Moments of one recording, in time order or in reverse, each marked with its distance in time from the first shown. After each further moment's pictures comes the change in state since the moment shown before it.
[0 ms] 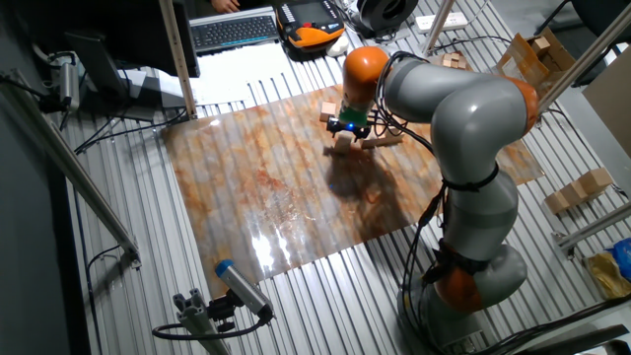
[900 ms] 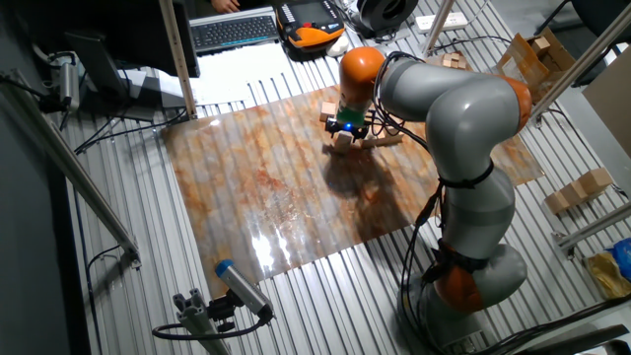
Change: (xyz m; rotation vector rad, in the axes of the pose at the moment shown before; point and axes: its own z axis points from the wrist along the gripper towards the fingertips) arm -0.003 0.003 0.010 0.010 0.009 0.010
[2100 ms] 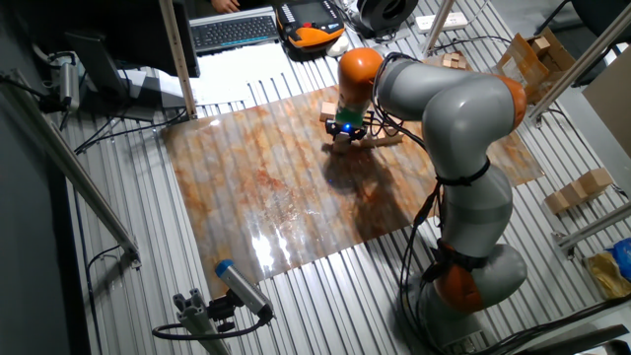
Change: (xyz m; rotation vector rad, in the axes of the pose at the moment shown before) arm -0.002 0.001 0.012 0.004 0.012 -0.001
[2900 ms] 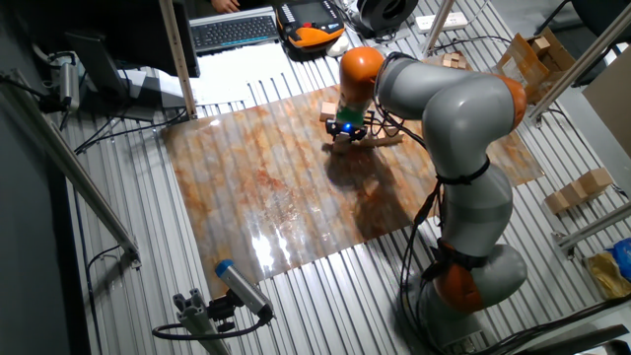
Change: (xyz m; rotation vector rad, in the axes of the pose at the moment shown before) arm 0.001 -0.002 -0.005 -0.043 0.027 -0.026
